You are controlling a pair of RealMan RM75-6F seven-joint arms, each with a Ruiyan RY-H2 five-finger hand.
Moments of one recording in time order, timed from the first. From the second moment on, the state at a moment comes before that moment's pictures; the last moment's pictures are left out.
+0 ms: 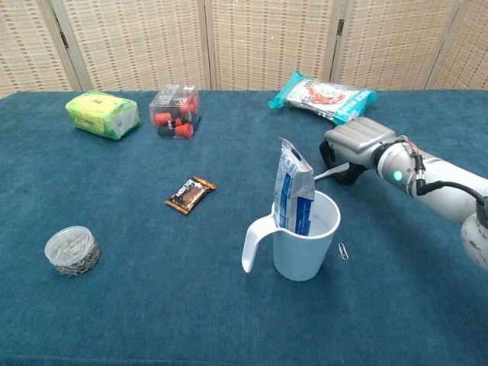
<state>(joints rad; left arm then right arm) 0.09 -1.10 0.01 -1.57 1.47 1.55 -0.01 0.86 -1.96 0.19 -0.62 -1.23 0.82 -0.31</state>
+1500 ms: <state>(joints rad) 0.07 -1.08 0.02 -1.65 1.50 1.56 0.07 0.63 -1.38 0.07 -1.58 -1.64 1.09 0.83</state>
